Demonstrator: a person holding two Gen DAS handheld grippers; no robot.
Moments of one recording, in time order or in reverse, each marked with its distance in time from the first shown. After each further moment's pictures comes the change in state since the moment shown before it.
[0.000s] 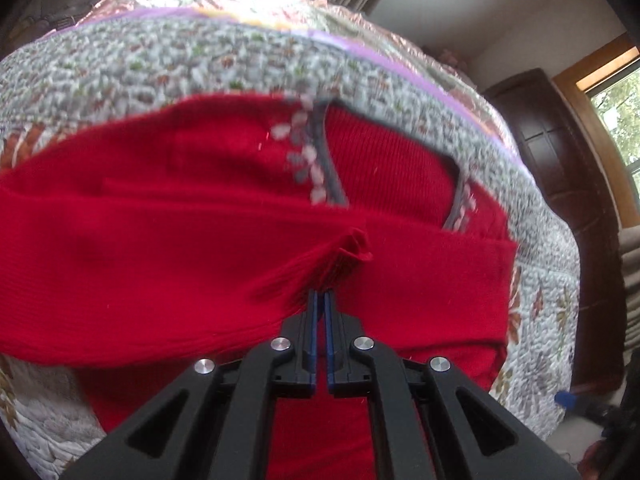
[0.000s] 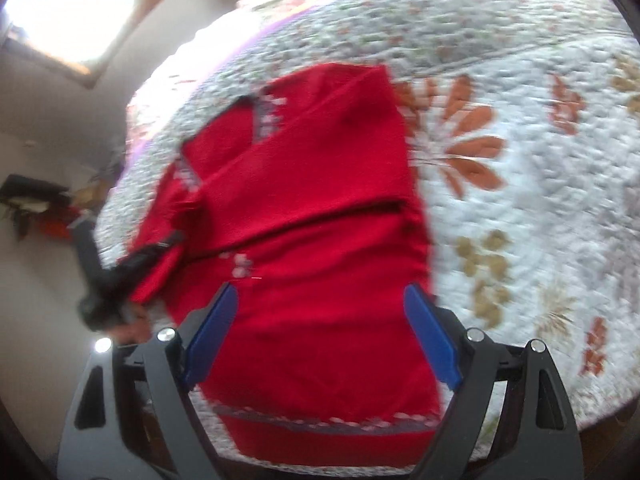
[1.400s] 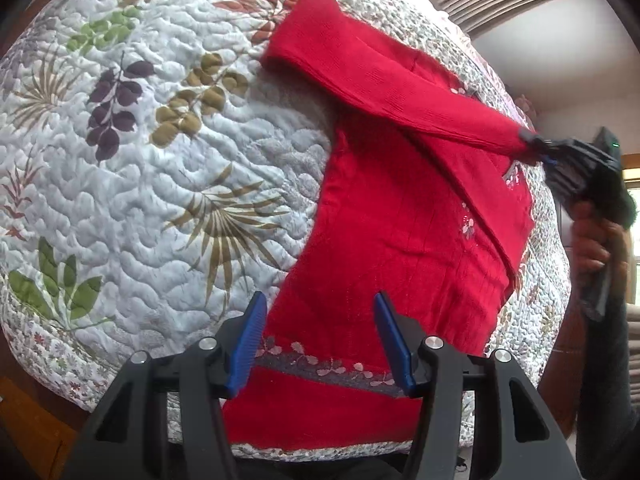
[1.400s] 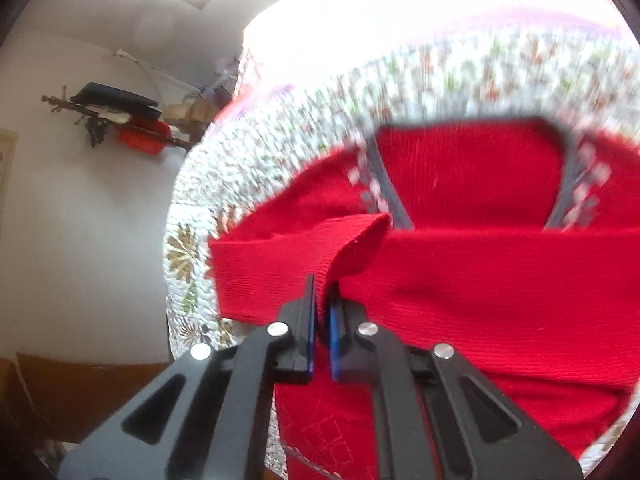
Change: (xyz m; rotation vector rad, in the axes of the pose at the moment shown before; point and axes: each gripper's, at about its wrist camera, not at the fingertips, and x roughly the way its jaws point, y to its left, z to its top) left arm -0.144 0.118 -0.169 -0.382 0.062 0.048; right arm 0.113 0.178 0.094 -0.311 0.163 0.287
